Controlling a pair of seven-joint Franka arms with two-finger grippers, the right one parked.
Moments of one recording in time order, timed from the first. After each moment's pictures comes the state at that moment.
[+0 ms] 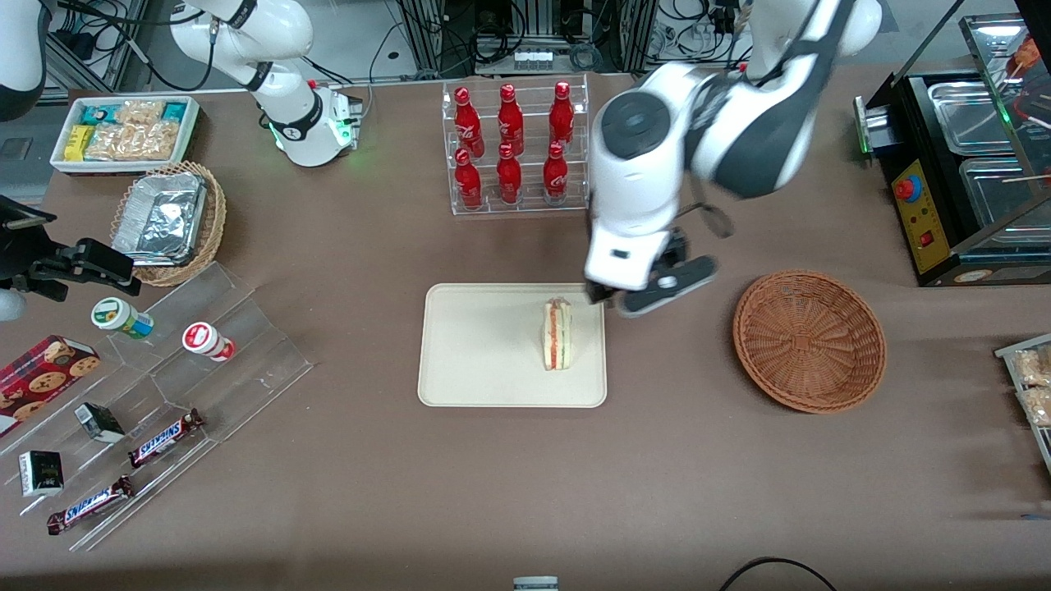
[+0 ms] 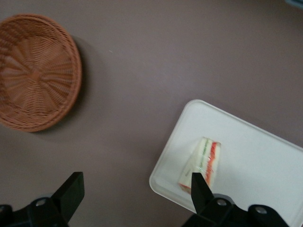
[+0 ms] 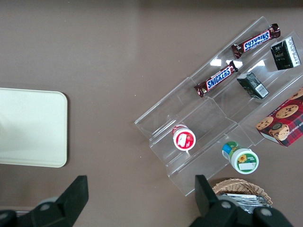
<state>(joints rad) -0.67 0.29 0.08 -1.46 0.14 1.73 -1.08</state>
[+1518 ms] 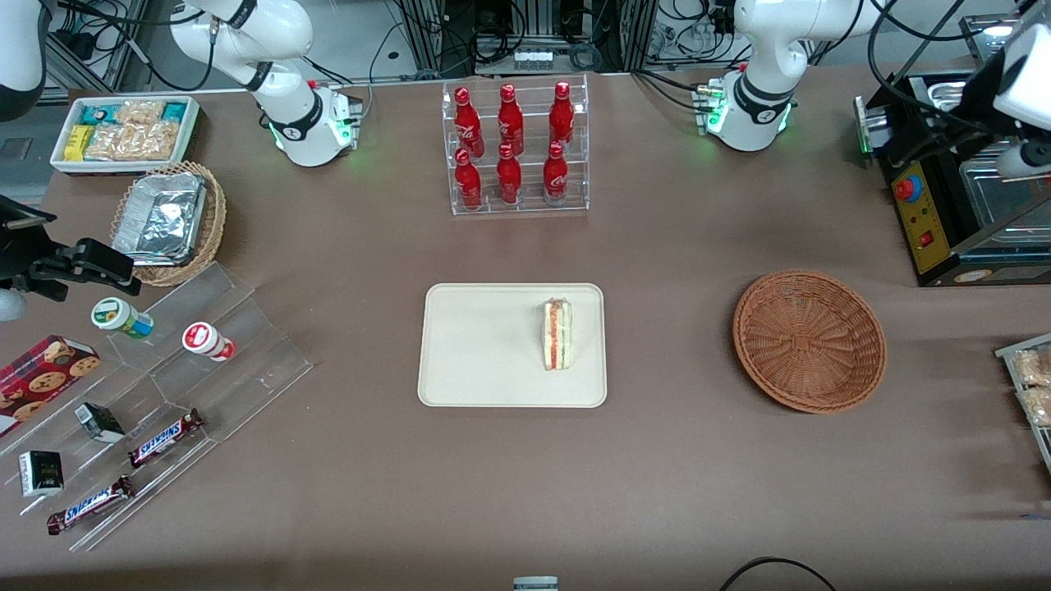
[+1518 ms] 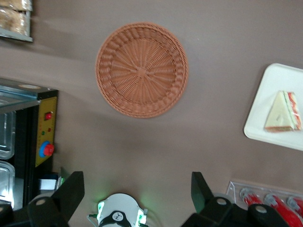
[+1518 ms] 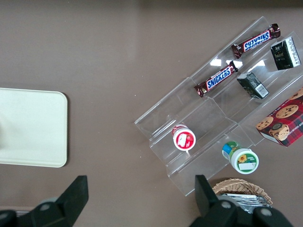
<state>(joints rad) -0.03 -0.19 -0.05 -1.63 0.00 1.37 -0.29</state>
